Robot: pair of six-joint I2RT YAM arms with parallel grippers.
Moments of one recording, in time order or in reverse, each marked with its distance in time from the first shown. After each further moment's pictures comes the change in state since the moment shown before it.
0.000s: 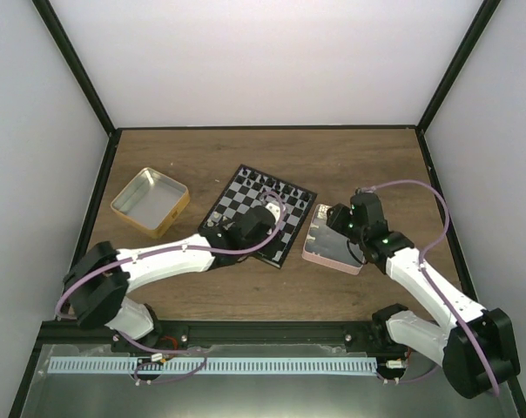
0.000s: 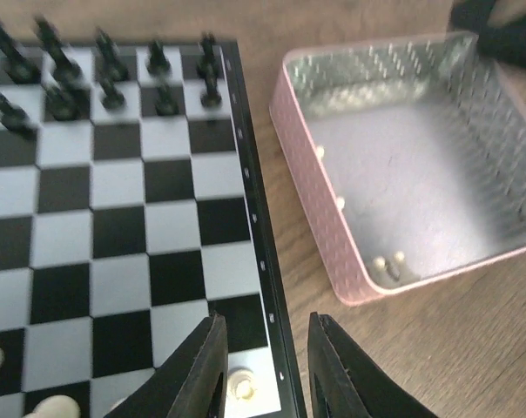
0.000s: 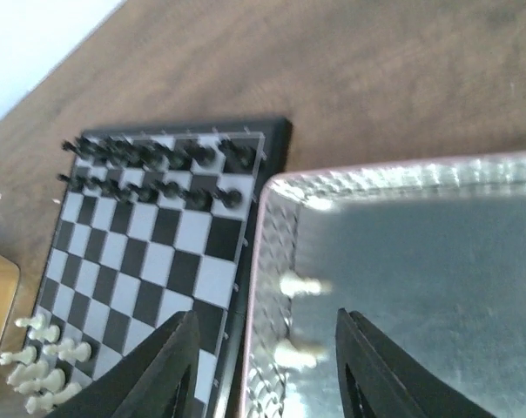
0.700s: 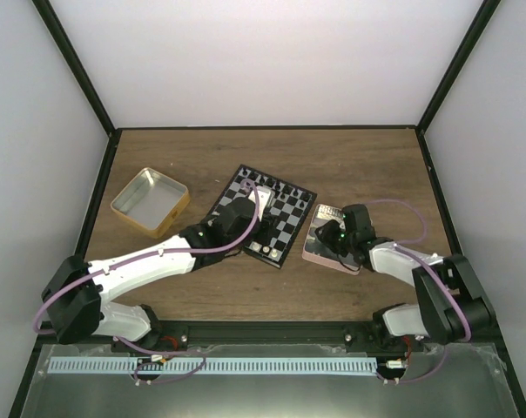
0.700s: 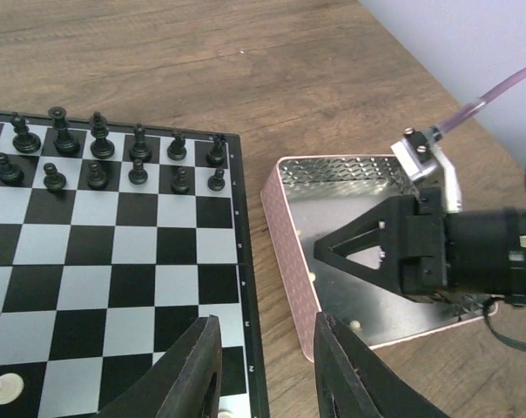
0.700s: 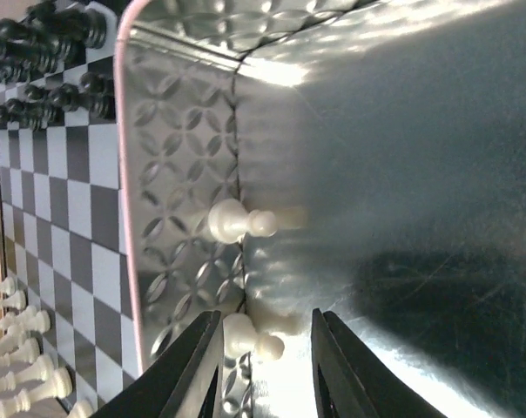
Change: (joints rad) left arm 0.040 -0.175 -0.021 0.059 -0.021 -0.073; right arm -0.055 0.301 -0.192 0.348 -0.290 0.145
